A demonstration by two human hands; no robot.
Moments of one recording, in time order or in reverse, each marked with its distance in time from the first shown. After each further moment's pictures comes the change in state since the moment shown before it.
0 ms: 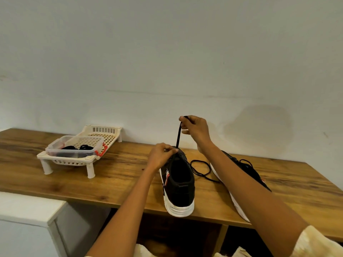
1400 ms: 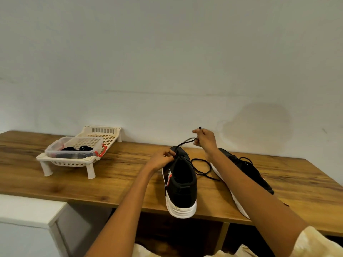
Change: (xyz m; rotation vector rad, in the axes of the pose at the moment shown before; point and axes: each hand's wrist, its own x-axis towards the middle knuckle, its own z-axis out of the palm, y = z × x) left_hand 0.000 -0.013 0.000 -0.076 -0.257 -0.117; right_hand -0.001 0.046 -0.025 -0.055 0.123 0.240
